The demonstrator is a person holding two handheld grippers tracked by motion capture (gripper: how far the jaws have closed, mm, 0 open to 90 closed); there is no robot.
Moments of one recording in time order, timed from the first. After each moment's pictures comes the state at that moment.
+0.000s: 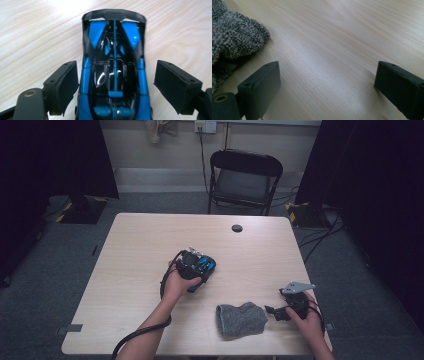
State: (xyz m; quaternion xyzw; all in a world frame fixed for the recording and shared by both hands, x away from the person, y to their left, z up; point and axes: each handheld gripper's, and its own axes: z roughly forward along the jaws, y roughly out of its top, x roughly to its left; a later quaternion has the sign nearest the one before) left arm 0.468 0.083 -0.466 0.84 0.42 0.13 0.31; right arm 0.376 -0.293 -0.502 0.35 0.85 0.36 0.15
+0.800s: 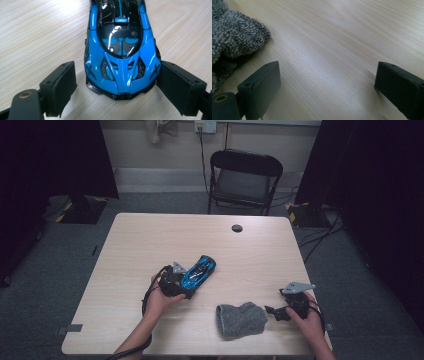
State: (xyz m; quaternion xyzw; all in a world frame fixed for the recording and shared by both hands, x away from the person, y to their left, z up) left arm 0.422 0.128 -0.488 0.85 0.39 0.14 0.33; right arm 0.376 -0.293 -0.502 0.35 0.85 0.36 0.15
